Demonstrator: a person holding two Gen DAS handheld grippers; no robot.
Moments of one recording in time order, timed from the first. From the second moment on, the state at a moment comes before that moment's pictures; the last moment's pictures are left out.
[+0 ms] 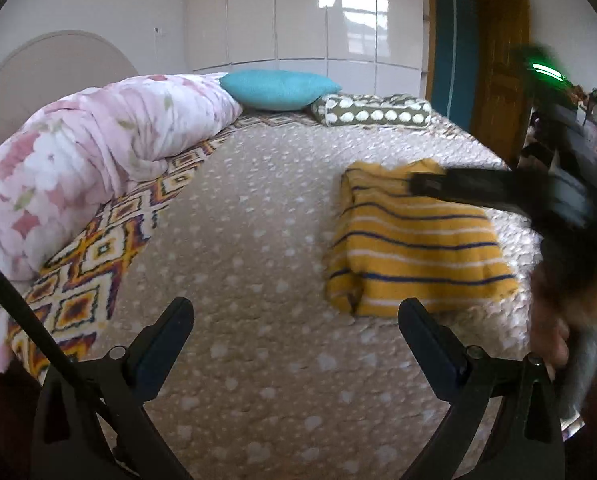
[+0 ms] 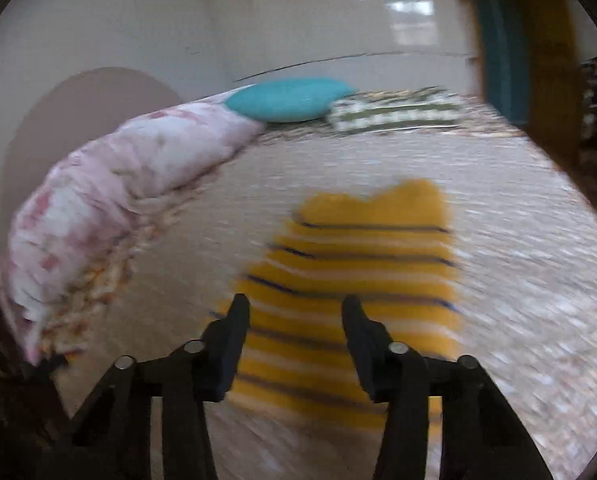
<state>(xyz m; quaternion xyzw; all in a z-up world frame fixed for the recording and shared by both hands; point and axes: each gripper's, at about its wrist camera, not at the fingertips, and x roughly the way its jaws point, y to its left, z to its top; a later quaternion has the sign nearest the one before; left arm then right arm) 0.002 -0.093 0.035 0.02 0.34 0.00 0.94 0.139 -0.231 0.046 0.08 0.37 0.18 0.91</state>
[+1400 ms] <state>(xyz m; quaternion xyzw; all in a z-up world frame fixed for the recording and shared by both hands) -0.012 -0.161 -0.006 0.04 0.43 -0.07 0.90 0.003 -0.316 -0.022 -0.01 0.42 -0.06 0.91</state>
